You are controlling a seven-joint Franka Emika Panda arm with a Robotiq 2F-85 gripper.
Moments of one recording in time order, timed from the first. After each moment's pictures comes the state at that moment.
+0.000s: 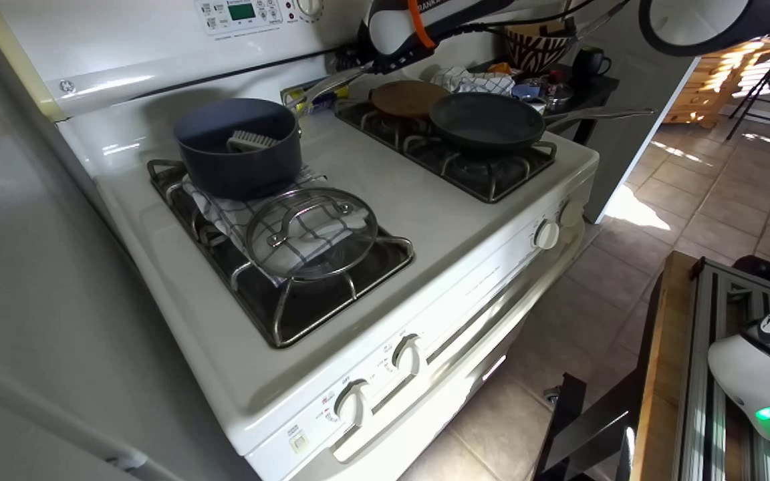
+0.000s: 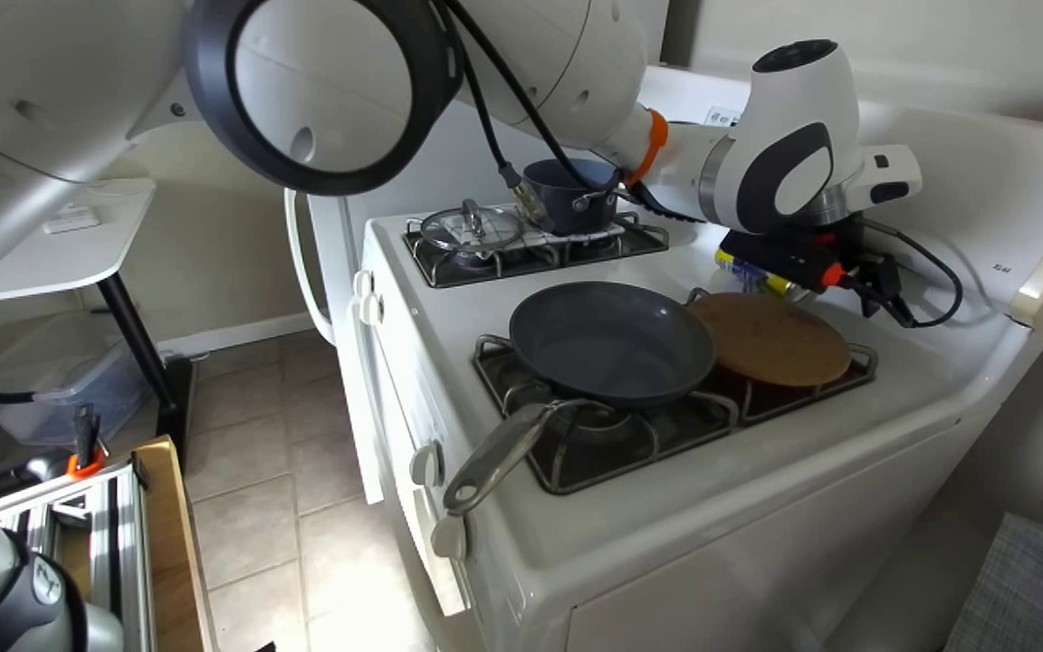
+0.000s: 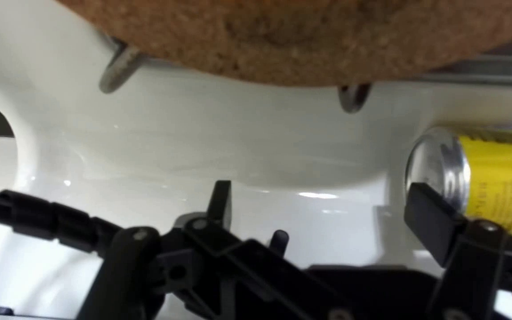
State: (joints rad) arm -0.11 0.96 -0.11 -1.05 -0.05 2.61 0.07
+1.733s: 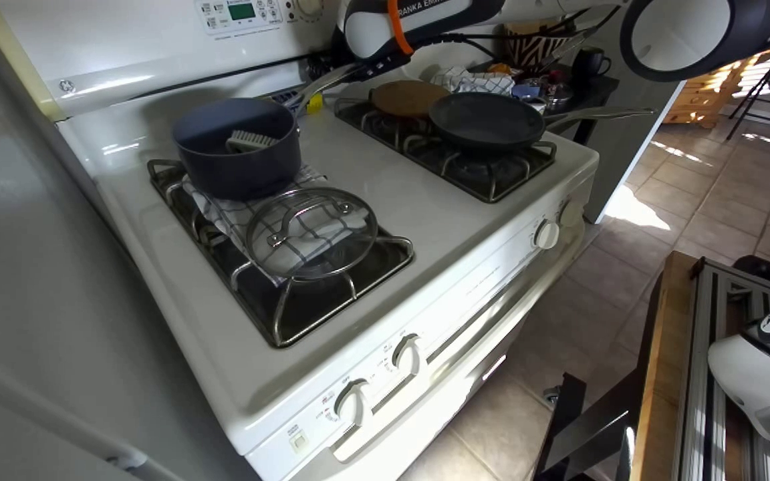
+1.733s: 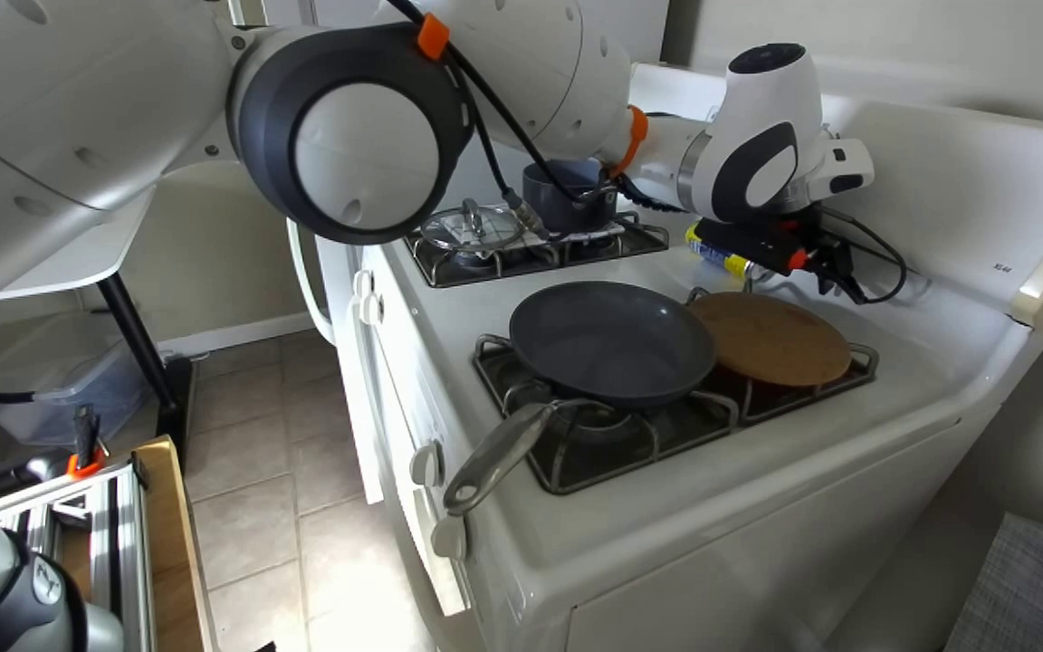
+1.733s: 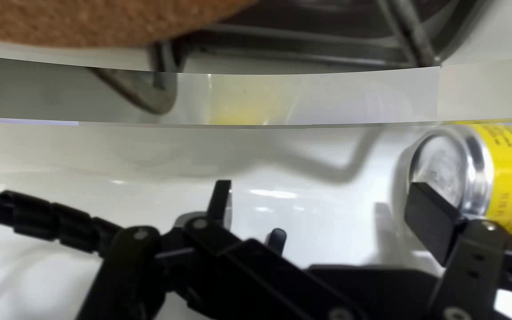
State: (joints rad) arm -0.09 1.04 -0.02 -0.91 -0.05 2.55 0.04
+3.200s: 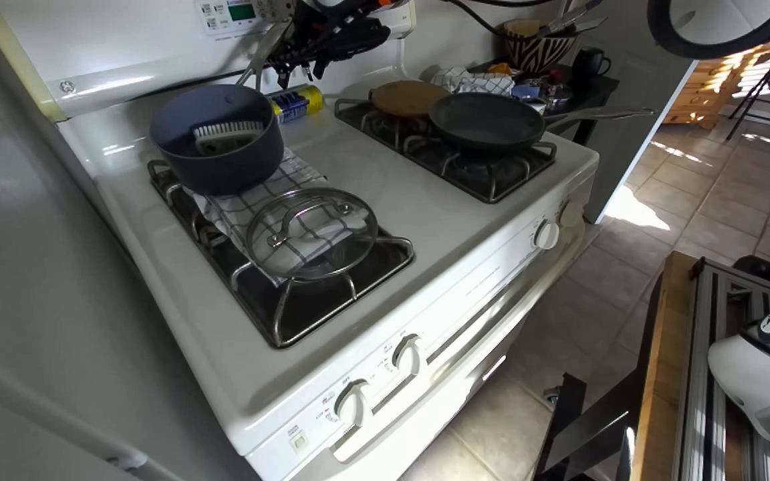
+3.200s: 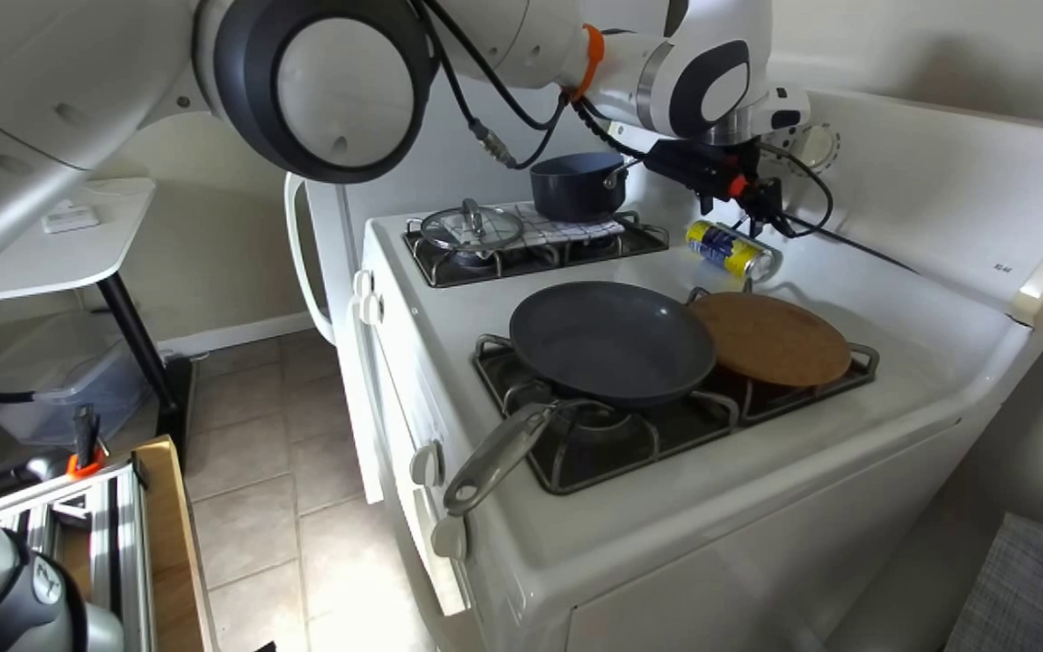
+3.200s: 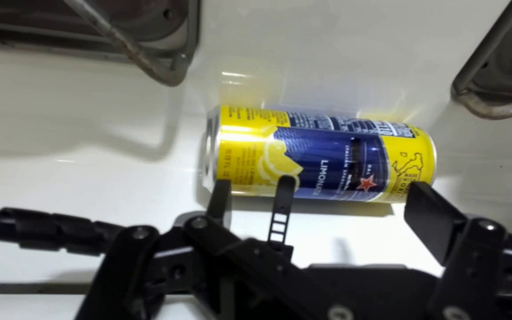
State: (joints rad) arm -0.01 0.95 0.03 -0.89 -0.01 2.33 0.06
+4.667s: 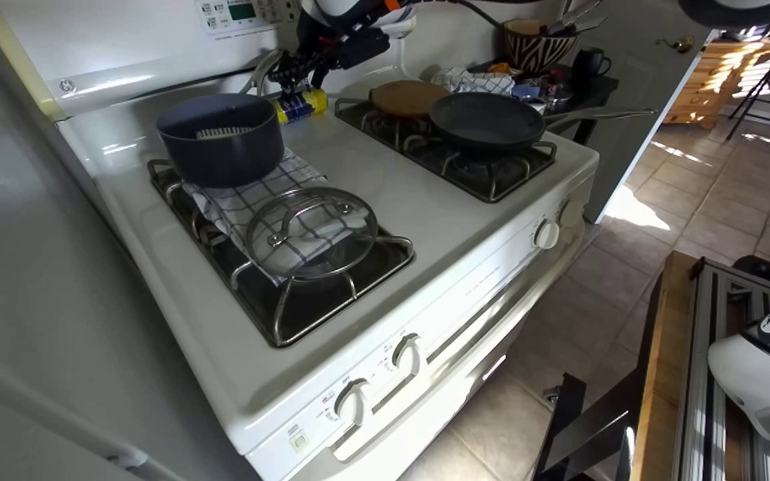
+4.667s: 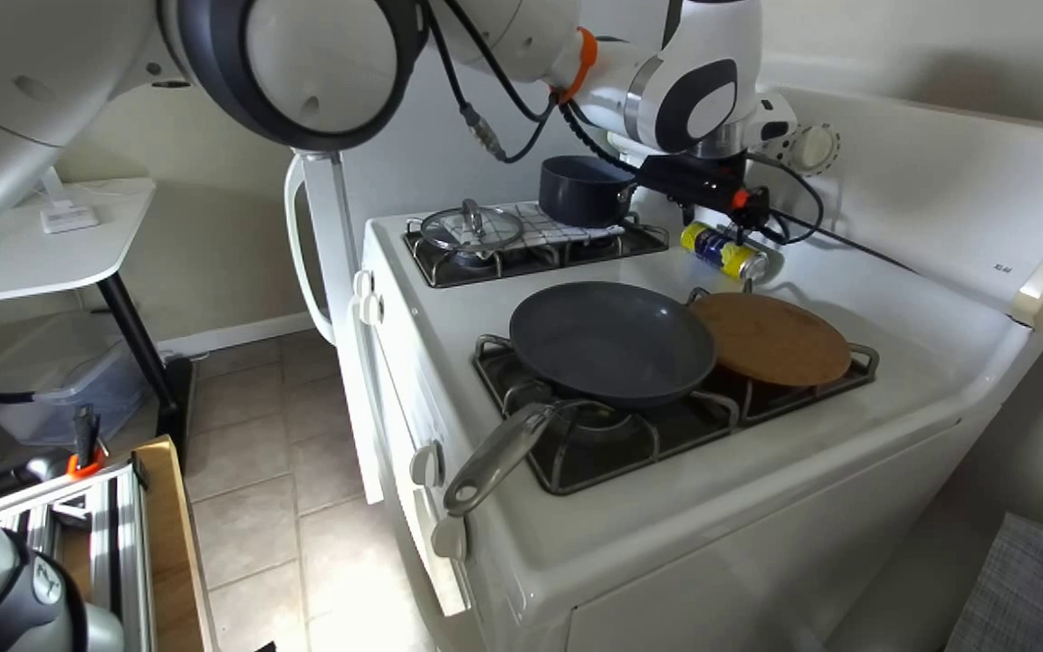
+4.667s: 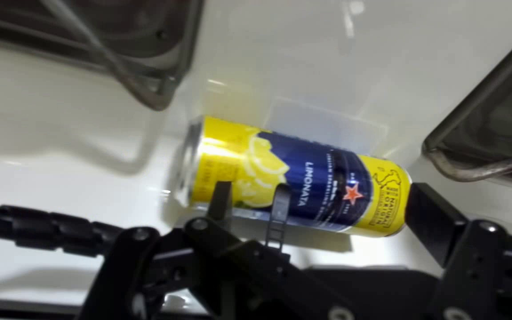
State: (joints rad) arm -0.05 0.87 0.09 -1.07 0.00 2.40 -0.14
